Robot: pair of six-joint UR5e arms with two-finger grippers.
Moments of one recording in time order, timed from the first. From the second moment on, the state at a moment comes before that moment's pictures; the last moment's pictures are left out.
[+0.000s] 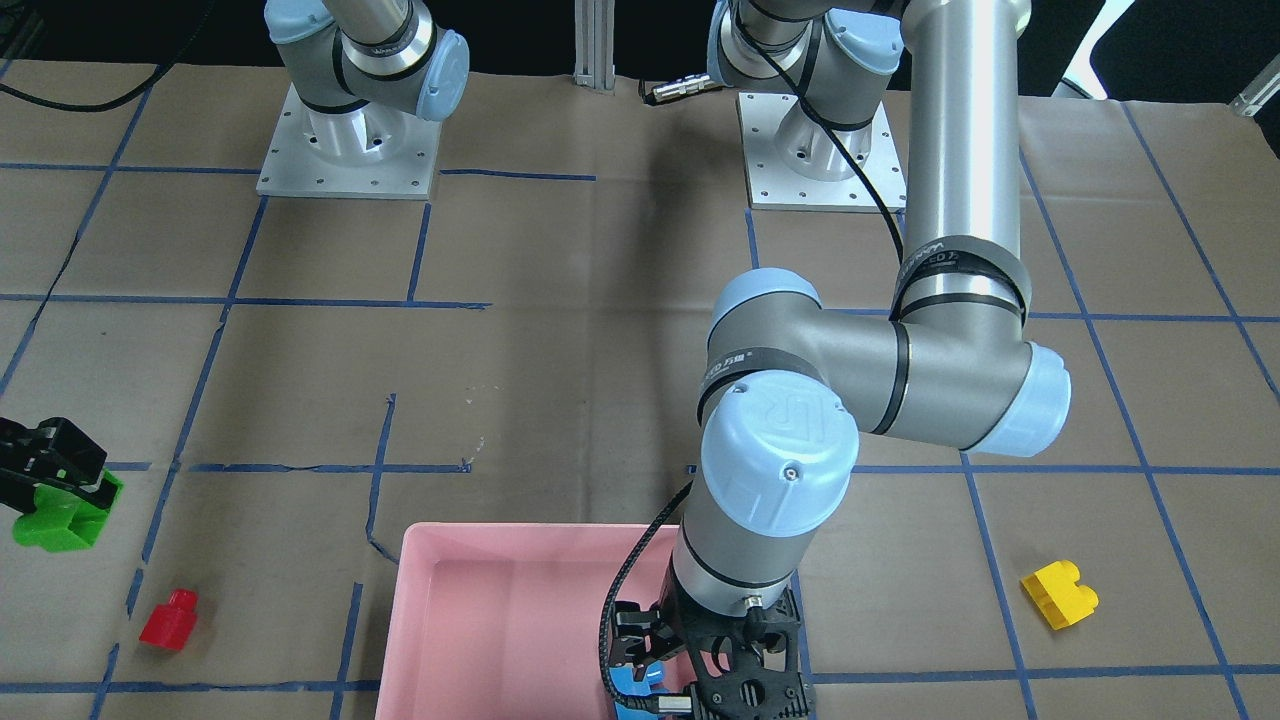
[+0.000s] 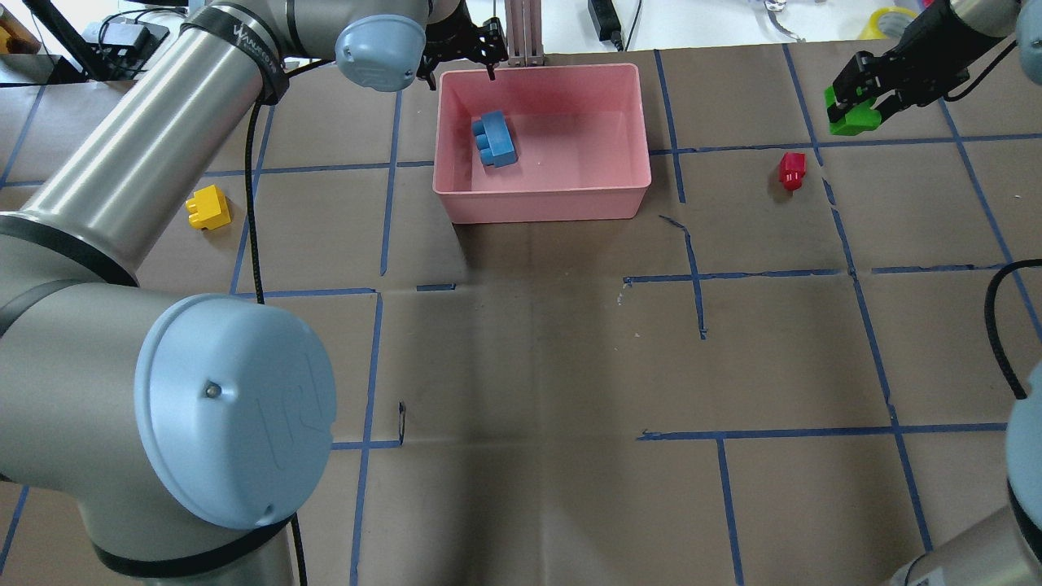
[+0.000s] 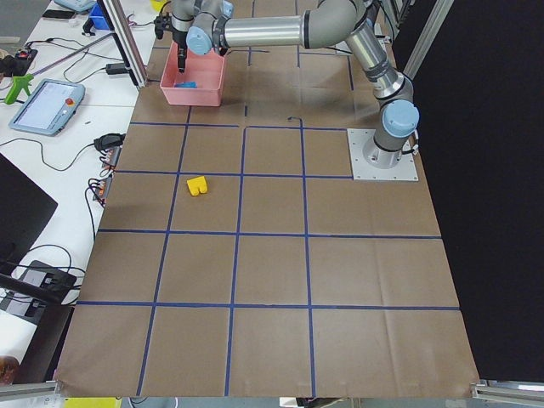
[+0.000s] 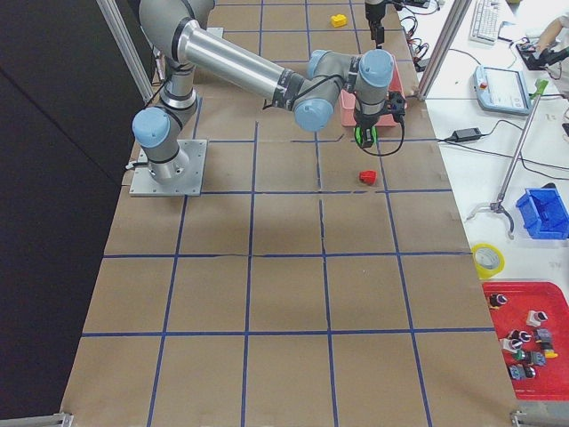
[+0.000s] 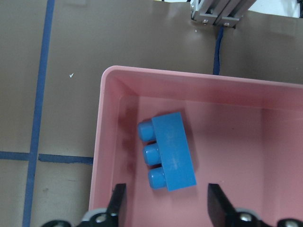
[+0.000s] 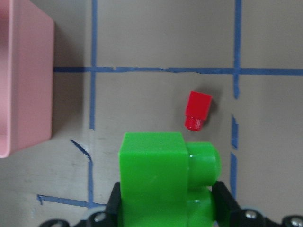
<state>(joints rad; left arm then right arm) -1.72 -2.28 -1.02 -1.14 1.55 -0.26 1.24 -1.21 1.43 -1.86 -1.29 -0.36</state>
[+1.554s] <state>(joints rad) -1.15 -2.15 -1.11 -1.41 1.52 0.17 1.68 -0.84 1.01 -1.82 -1.08 0.21</state>
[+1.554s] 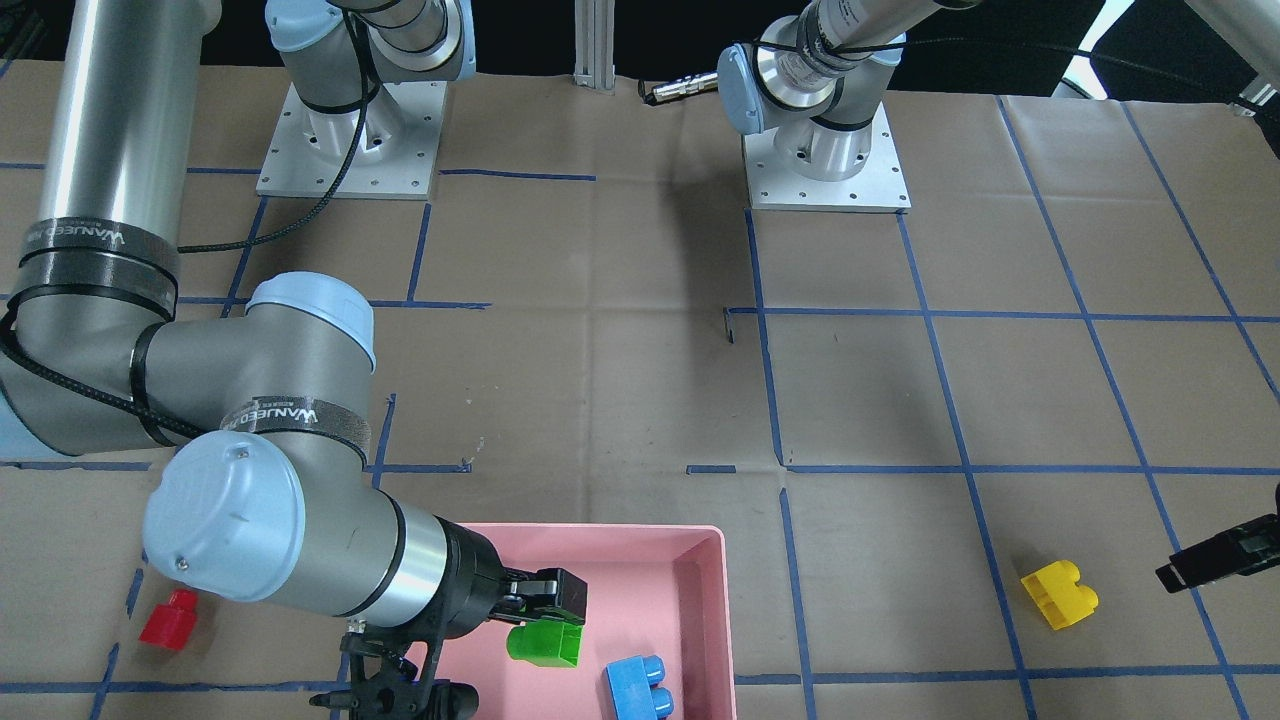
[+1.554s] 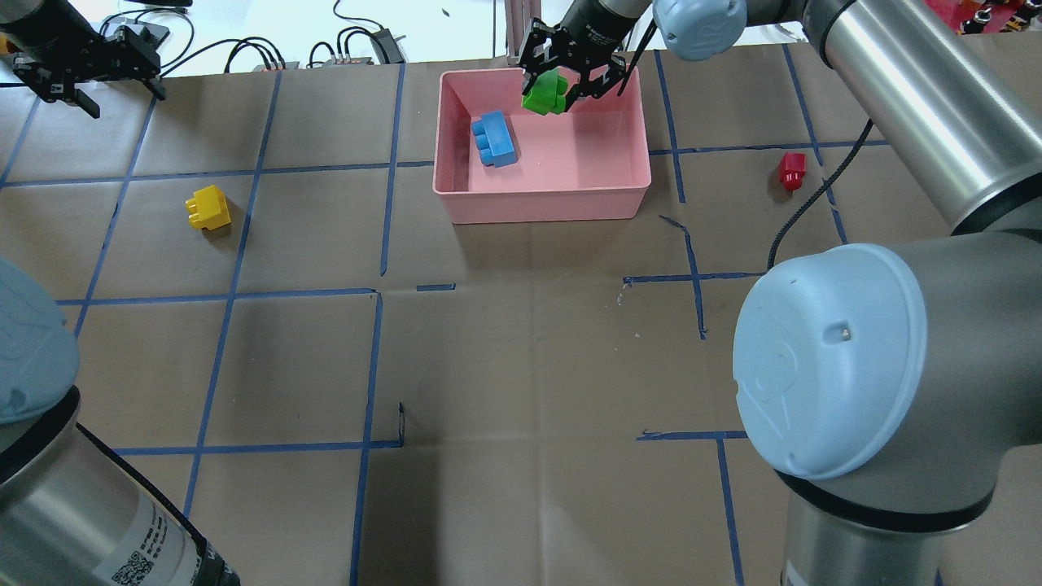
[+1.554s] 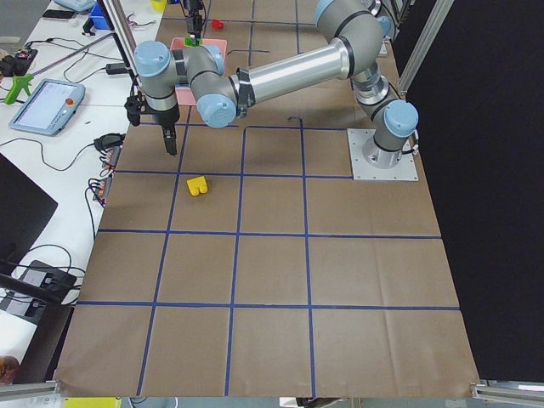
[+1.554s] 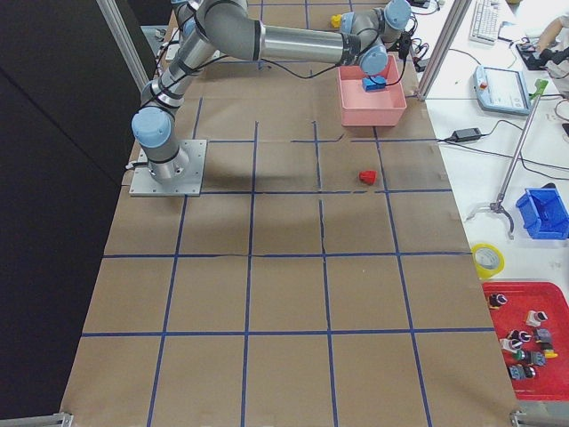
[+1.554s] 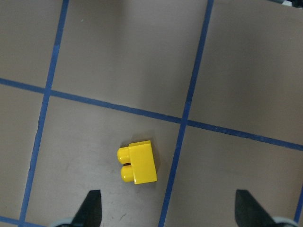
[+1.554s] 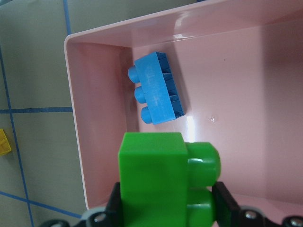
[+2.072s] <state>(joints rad) -1.15 -2.15 -1.28 -1.31 1.52 0.05 1.68 -0.84 1.01 -1.81 -1.11 0.21</state>
